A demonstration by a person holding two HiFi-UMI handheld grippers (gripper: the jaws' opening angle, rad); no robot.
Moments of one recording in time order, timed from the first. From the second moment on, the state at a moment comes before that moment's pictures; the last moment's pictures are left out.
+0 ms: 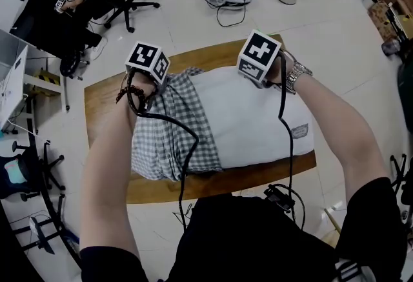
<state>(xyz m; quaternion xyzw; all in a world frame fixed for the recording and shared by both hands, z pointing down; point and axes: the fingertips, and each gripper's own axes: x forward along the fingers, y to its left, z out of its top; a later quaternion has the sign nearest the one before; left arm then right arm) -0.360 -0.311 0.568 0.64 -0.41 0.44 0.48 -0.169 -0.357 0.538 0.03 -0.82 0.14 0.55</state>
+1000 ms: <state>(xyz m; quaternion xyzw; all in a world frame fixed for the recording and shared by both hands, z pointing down) -0.415 -0.281 0.547 0.60 -0.51 0.42 0.46 -0.143 -0.377 0.555 0.08 -0.83 0.10 0.55</state>
